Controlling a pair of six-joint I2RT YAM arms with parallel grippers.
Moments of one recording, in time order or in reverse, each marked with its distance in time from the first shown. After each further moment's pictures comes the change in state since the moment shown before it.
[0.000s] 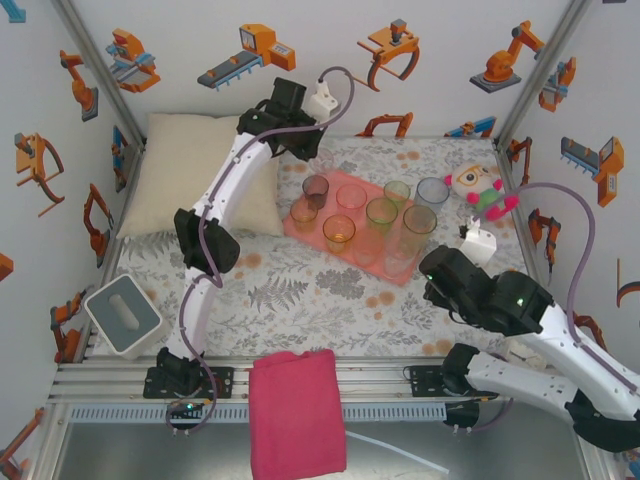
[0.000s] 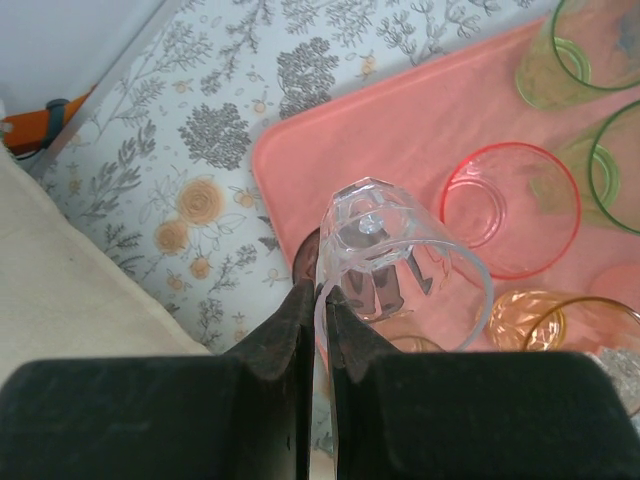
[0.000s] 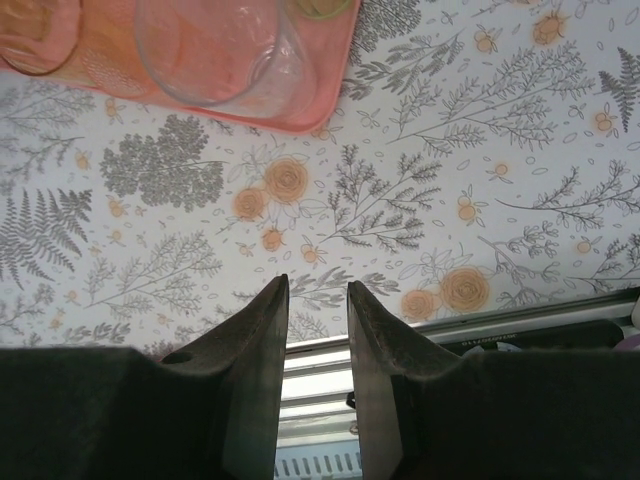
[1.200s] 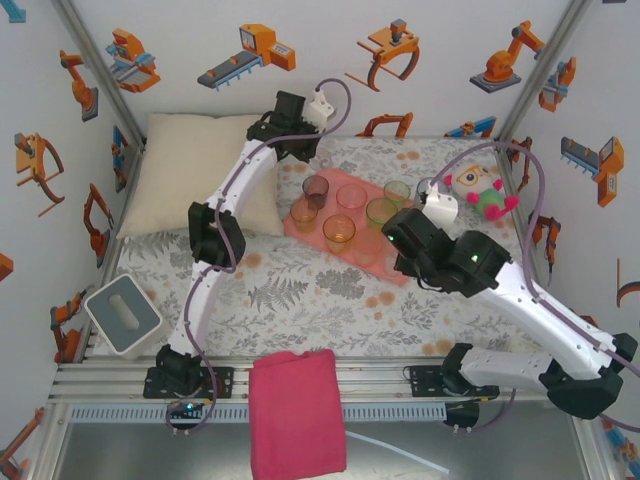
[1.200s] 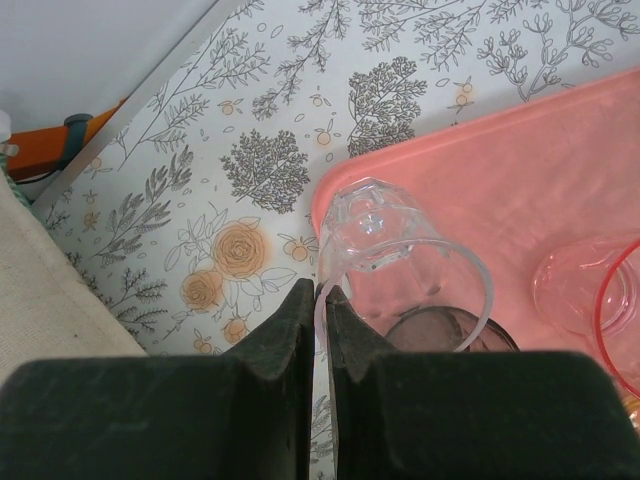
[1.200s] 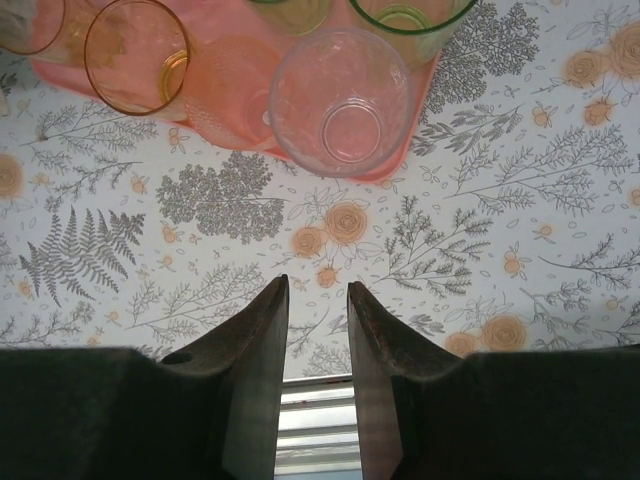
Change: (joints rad) left arm 0.044 0.166 0.000 0.207 -0.018 0.006; right arm -0.021 0.307 0.215 0.108 -0.005 -0.127
